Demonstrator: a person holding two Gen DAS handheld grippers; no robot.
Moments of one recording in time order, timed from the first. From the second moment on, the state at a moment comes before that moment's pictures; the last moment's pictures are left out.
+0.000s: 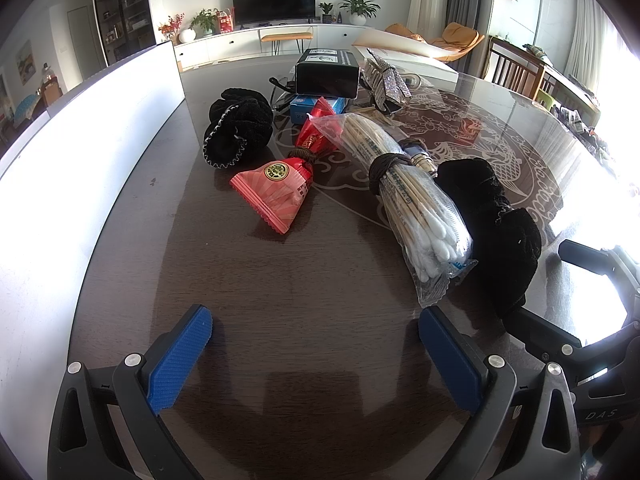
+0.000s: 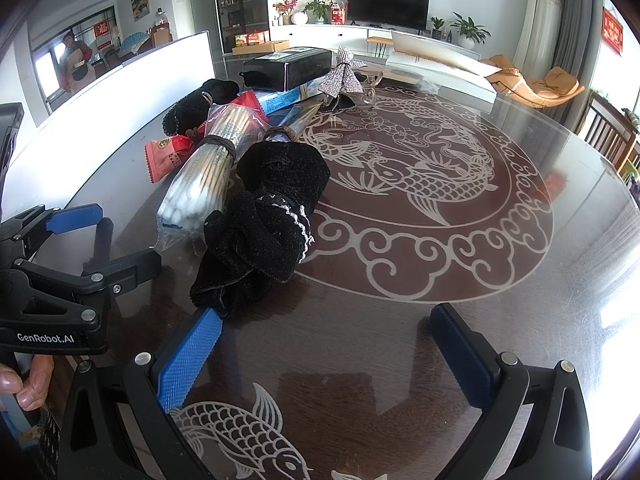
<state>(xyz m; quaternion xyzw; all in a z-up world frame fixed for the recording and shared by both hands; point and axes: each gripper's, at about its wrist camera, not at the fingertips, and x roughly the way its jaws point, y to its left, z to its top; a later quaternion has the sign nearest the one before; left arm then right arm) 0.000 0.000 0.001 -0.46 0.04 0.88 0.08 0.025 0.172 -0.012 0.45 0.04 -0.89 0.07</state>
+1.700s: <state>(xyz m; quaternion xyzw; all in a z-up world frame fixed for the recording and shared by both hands) -0.089 0.005 0.019 -0.47 0.08 0.87 0.08 0.026 0.172 -0.012 0.45 0.04 -0.89 0.07</state>
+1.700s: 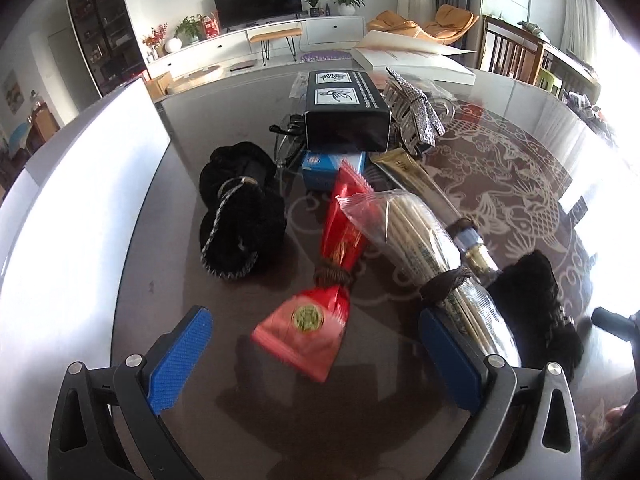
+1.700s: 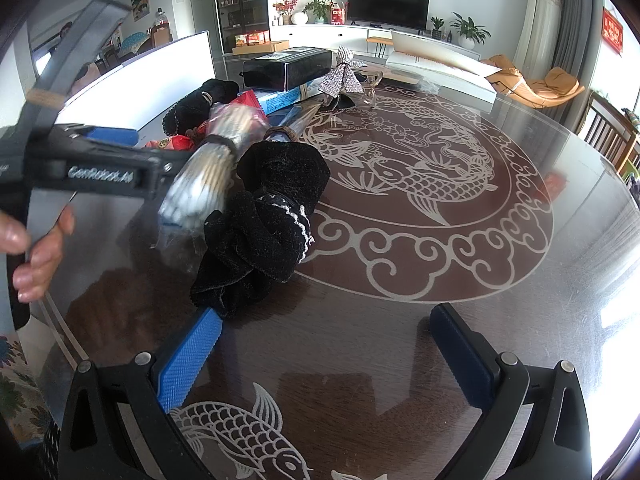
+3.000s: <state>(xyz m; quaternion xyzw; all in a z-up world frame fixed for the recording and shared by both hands) -0.019 -0.028 0.003 -0.43 0.04 0.90 0.05 0.025 0.174 -0.013 0.44 0.04 -0.89 0.07</state>
